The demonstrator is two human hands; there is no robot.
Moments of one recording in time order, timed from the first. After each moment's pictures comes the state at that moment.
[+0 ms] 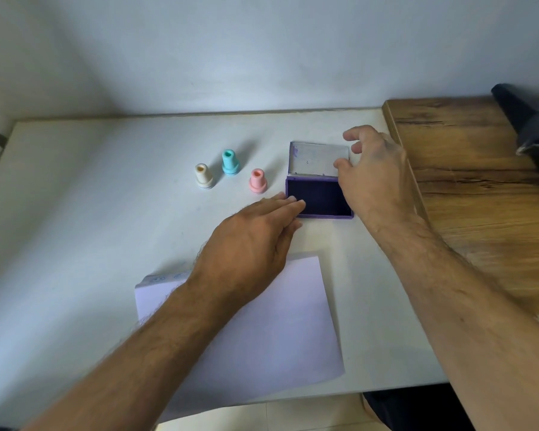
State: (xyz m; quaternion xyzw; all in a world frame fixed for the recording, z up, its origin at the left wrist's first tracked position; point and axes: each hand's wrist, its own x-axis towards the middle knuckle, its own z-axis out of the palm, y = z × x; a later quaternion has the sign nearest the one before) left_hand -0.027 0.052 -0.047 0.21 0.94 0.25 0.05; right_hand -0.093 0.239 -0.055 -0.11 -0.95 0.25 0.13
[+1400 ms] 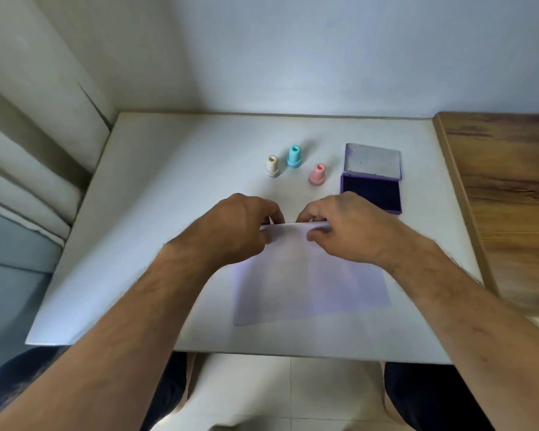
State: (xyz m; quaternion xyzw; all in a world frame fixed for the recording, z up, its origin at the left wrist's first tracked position) left_hand -0.024 -0.044 -0.023 0.12 0.96 0.18 0.20; right_hand -0.032 0.152 -0.024 0.17 -0.95 0.16 -0.19
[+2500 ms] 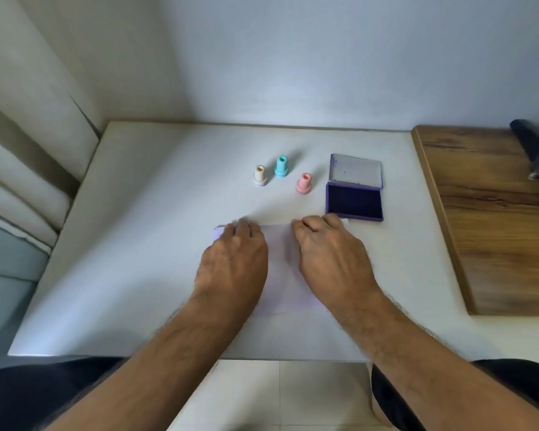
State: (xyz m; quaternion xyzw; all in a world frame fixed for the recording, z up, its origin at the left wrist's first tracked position) left_hand 0.020 -0.010 -0.035 0.08 0.99 -0.10 0.11; right_hand 0.013 0.128 -0.036 0.11 -0.99 0.01 -0.03
